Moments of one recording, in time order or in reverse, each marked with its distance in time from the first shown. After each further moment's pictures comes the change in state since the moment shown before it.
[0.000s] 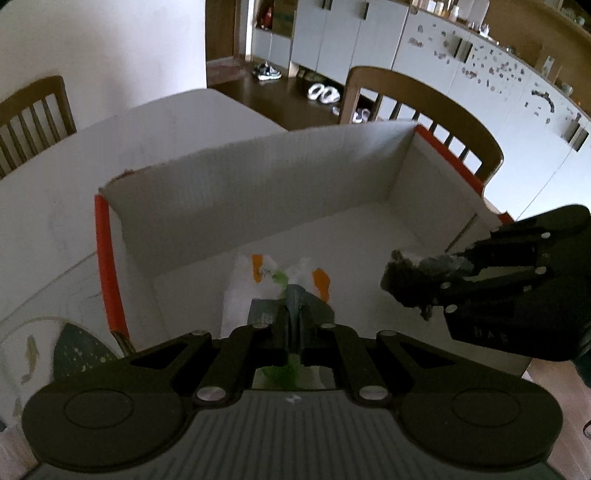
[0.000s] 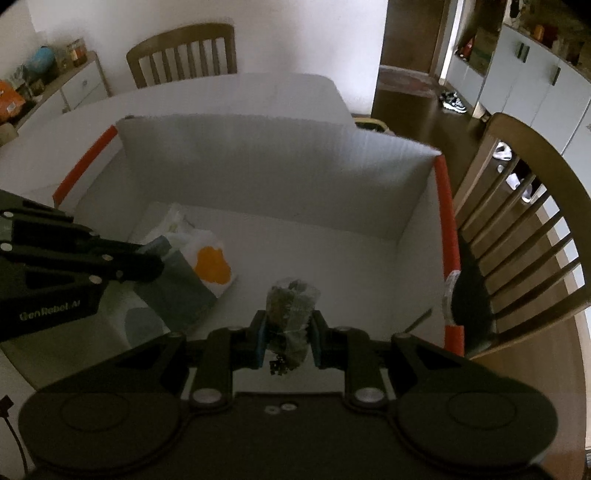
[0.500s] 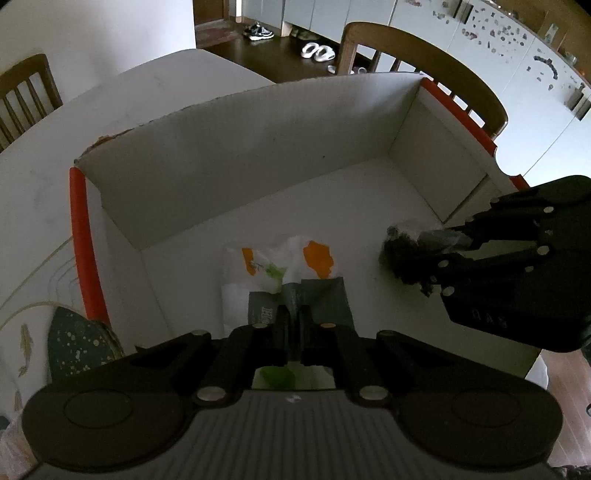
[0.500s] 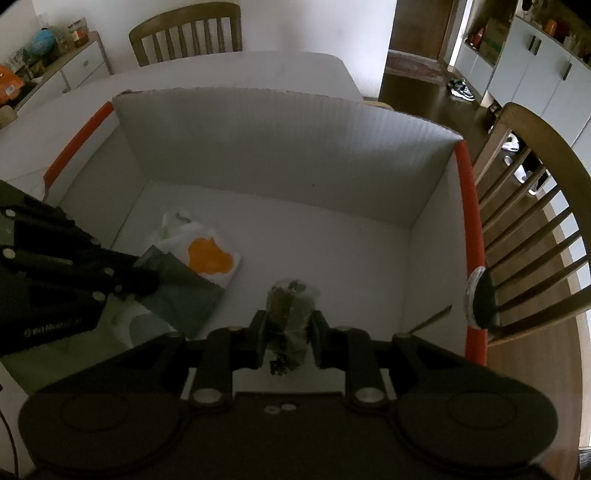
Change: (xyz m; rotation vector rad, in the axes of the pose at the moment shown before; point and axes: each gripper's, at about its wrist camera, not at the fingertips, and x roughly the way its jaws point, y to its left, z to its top) left arm 0.022 -0.003 0.007 0.025 0.139 -0.007; right arm 0.017 0.003 0.005 -0.020 0.060 0.003
